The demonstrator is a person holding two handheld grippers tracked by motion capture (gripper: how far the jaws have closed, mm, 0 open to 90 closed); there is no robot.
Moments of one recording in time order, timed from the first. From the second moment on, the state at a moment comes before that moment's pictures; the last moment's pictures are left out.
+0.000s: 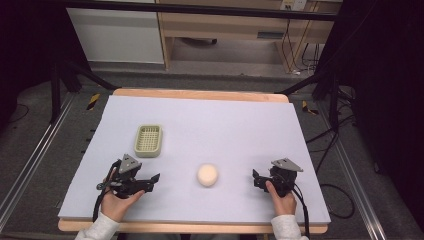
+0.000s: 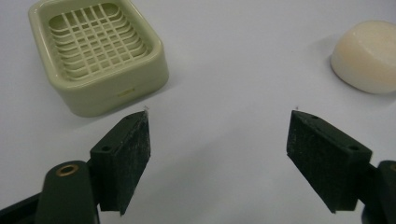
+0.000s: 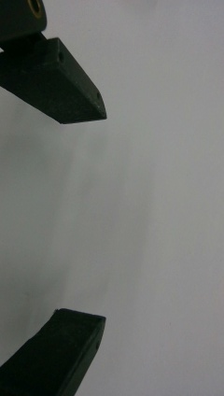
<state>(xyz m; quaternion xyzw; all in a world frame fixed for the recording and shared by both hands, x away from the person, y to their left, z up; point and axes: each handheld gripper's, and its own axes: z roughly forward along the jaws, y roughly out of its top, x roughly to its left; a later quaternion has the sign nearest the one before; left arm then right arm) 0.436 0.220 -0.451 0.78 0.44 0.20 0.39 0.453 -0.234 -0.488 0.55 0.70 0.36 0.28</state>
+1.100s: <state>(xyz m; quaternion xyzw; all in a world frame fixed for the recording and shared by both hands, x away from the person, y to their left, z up) 0.451 0.170 -0.424 0.80 0.40 0.19 0.41 0.453 -0.236 -0.488 0.55 0.70 0.37 0.27</state>
